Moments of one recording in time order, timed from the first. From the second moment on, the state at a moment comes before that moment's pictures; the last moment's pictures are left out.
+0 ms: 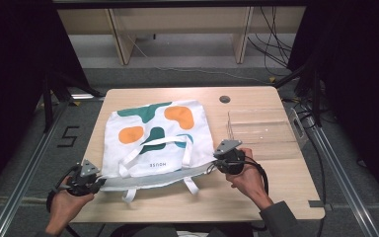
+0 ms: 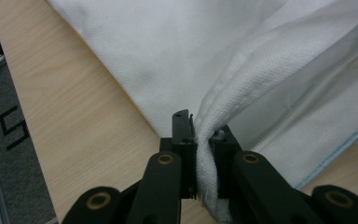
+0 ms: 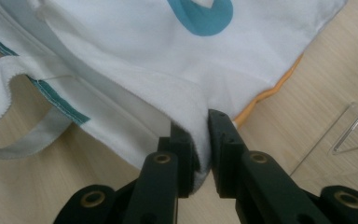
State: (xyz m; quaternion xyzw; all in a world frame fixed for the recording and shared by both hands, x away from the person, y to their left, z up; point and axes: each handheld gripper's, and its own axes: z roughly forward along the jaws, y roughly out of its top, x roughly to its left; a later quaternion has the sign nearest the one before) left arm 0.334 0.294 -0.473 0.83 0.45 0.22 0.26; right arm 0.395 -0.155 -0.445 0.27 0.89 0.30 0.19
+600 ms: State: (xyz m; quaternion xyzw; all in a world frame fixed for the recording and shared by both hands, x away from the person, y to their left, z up) left arm 0.324 0.285 -0.448 0.83 0.42 0.20 0.30; right arm 0.386 -0.174 -0.423 0.28 0.89 0.32 0.18
